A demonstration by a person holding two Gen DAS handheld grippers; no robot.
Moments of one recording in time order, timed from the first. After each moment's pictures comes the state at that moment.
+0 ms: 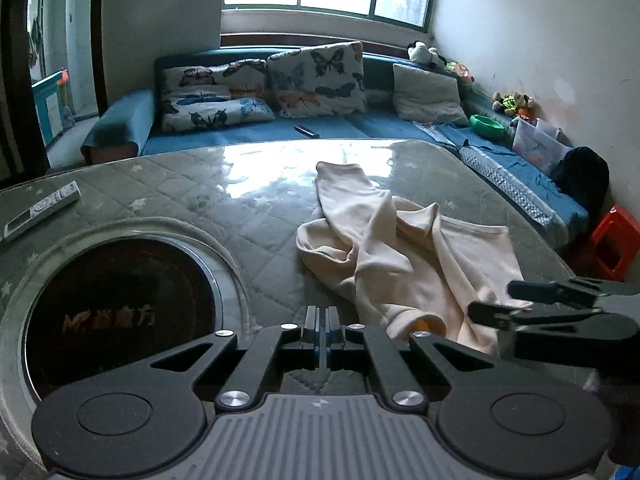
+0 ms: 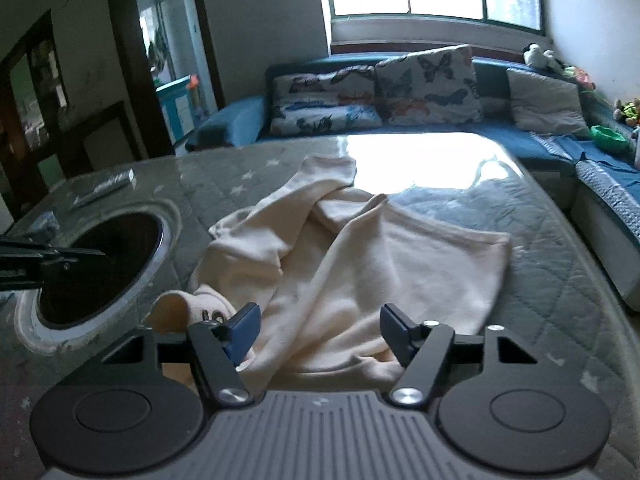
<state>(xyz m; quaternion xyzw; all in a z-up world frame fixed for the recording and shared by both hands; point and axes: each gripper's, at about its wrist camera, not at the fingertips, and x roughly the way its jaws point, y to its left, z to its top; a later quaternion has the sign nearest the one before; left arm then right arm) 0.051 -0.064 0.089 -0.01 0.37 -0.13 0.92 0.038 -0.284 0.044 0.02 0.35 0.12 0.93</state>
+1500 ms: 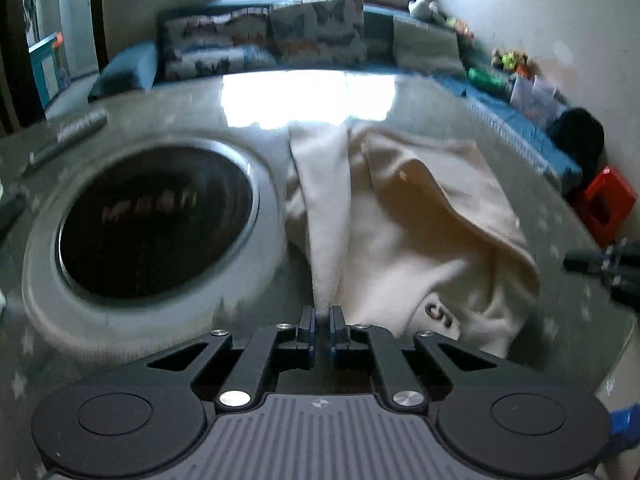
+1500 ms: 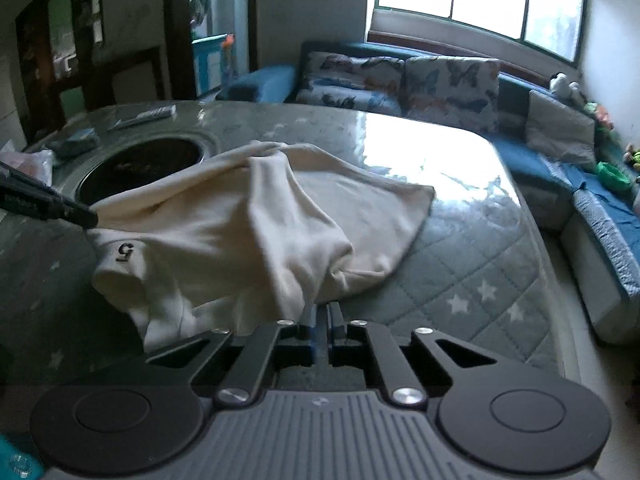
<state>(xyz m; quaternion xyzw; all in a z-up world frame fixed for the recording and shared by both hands) -0.035 -0.025 0.069 -0.01 0.45 -0.13 0.88 -0.072 -0.306 0.070 -0.08 0.37 0.15 0.91</state>
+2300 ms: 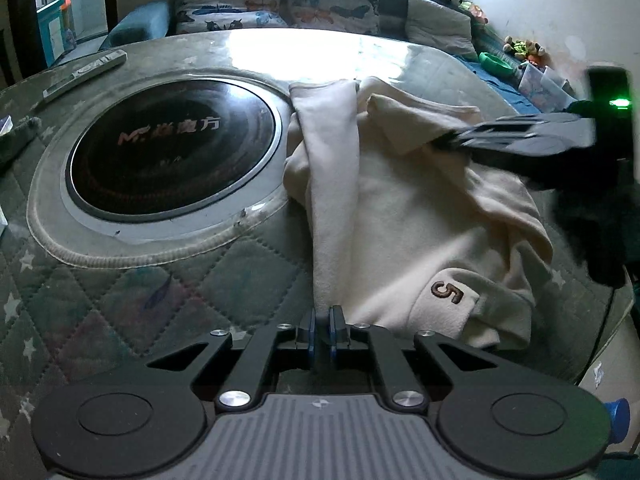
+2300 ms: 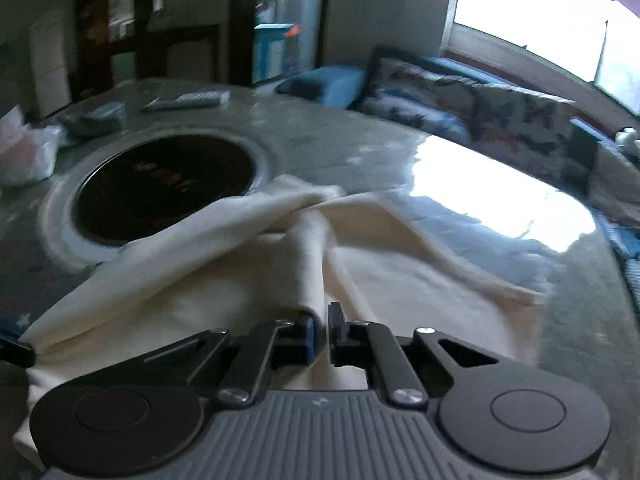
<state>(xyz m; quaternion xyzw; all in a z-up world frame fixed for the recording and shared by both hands) -0.057 -0.007 0.048 -0.02 0.49 -0.13 0.86 0.034 -0.197 0.043 -0.13 0.34 0.22 0.90</state>
